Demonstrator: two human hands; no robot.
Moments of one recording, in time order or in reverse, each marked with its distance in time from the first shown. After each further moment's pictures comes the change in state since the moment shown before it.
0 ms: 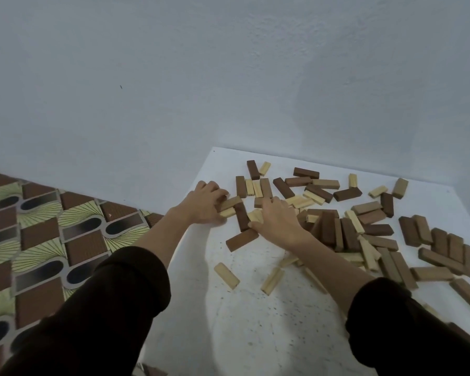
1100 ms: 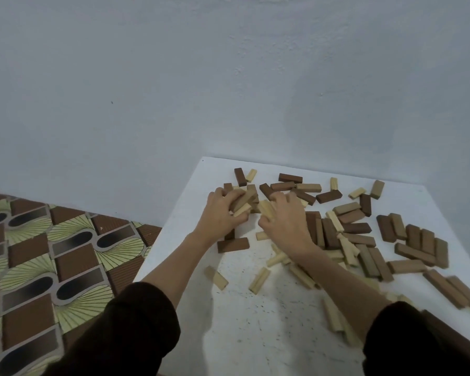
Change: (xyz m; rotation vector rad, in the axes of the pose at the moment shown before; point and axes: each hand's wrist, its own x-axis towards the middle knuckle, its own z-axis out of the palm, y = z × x) left_hand -0.025 0.083 0.001 -0.528 0.370 0.002; right_hand -0.030 0.026 -0.020 0.142 0.301 0.045
